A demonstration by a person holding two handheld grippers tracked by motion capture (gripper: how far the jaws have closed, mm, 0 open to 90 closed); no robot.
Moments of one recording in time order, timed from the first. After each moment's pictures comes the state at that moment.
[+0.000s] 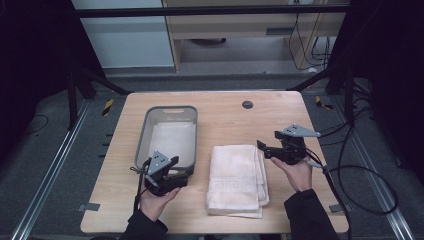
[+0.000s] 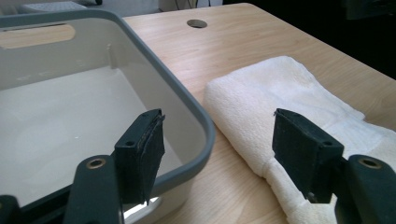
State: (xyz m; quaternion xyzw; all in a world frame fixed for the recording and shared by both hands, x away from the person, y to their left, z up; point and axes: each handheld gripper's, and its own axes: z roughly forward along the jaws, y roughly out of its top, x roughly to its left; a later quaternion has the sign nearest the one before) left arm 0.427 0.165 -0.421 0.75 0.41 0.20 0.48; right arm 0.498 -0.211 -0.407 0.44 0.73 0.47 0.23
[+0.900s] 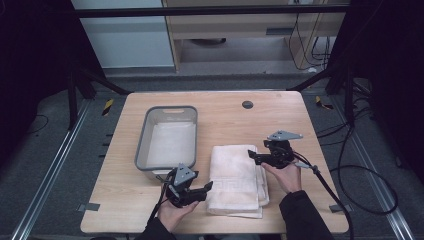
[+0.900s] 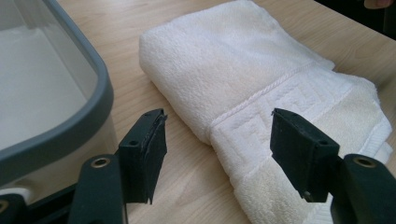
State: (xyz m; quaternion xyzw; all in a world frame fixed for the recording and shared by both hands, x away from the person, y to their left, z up) left arm 0.416 0.121 -0.455 0.80 0.38 0.15 0.44; right arm 0.509 -0.193 -0.442 0.44 0.77 0.43 0.19
